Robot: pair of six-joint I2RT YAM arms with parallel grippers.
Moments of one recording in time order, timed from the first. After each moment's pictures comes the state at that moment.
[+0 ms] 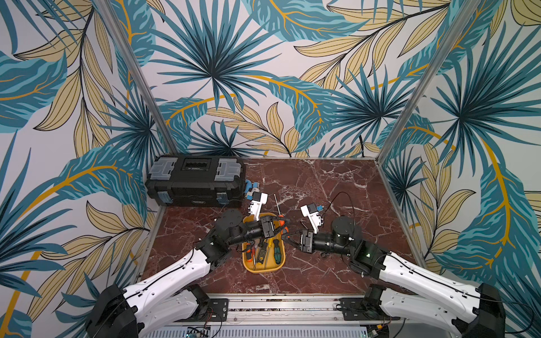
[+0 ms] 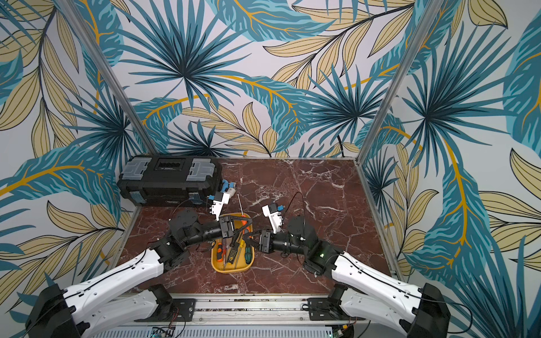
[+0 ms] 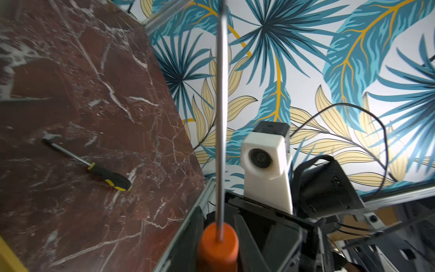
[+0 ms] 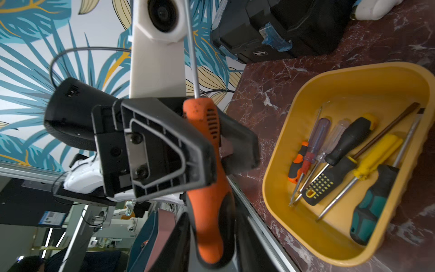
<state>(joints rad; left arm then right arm) -0.72 1.02 0.62 0.29 0.47 -1.05 0.88 0.96 0.67 0.01 -0.35 0.95</state>
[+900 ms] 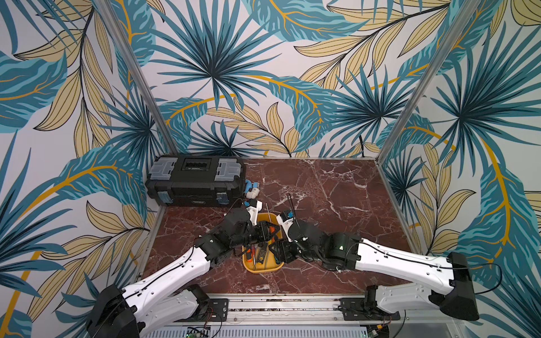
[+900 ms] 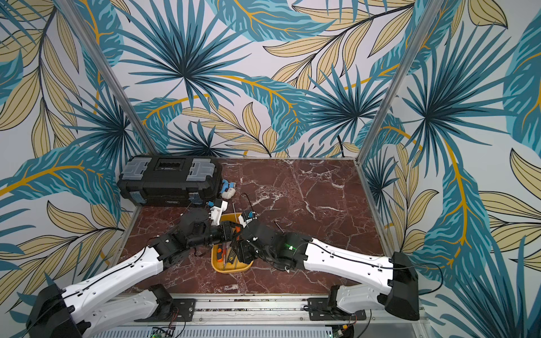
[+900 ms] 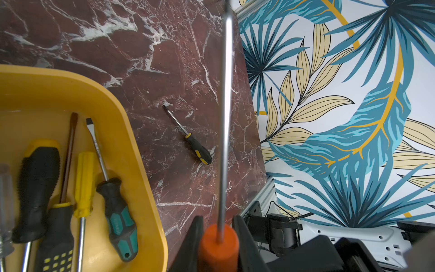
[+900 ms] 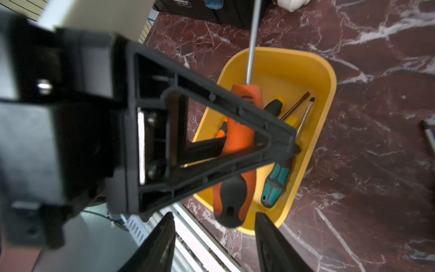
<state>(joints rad) -0.72 1.03 0.66 -0.10 0.32 -0.97 1.15 1.30 1.07 -0.53 0.15 0.70</state>
